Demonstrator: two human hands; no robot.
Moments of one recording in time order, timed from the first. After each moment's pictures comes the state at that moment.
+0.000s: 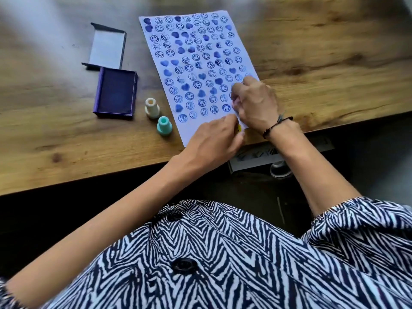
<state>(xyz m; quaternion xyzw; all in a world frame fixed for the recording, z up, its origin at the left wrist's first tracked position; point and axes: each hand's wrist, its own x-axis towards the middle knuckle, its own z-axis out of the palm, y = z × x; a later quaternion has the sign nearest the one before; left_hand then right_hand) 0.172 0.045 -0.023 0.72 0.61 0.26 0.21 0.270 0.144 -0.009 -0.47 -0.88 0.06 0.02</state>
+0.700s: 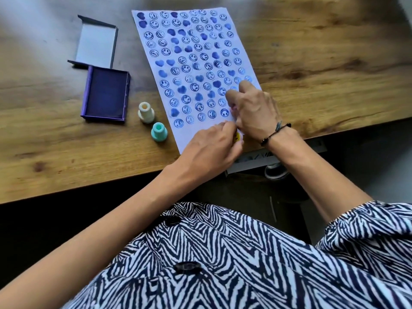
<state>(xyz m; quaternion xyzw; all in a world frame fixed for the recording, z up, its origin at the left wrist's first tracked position) 0.169 0.046 -0.026 0.72 0.58 0.31 0.21 0.267 0.141 -0.009 -0.46 -0.89 0.04 0.00</state>
